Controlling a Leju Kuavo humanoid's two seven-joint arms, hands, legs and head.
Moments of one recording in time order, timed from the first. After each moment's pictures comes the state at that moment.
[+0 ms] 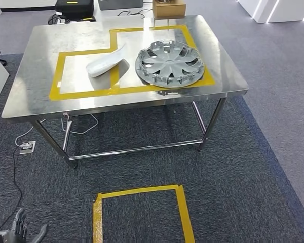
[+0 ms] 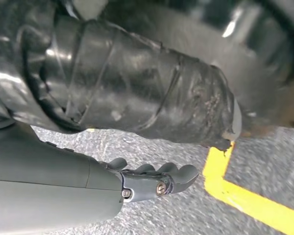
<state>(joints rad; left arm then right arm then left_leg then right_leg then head) 0.16 -0.16 0.75 -1.01 -0.29 -0.35 -0.70 0.02 0.12 -0.52 -0.18 0.85 0.02 -0.22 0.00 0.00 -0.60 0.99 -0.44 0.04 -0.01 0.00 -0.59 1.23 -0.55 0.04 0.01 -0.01</state>
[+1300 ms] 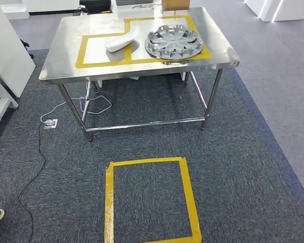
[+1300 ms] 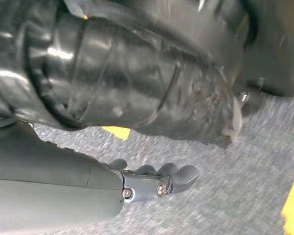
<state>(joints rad) 0.02 -0.06 1.13 -0.30 -0.74 -0.10 -0.49 0.00 0.13 -0.53 -0.17 0.88 0.03 -0.22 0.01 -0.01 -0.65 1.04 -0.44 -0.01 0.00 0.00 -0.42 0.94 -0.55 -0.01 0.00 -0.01</state>
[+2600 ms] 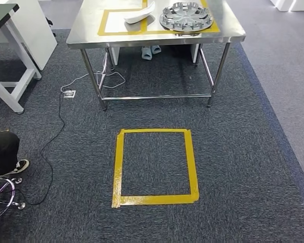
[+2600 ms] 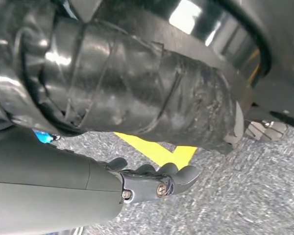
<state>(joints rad) 0.01 -0.07 1.20 -0.29 -0.78 -0.13 -0.50 0.00 0.14 -0.53 -0.17 0.89 0.02 -0.22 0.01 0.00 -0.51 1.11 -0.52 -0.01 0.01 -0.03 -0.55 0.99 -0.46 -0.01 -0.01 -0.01</state>
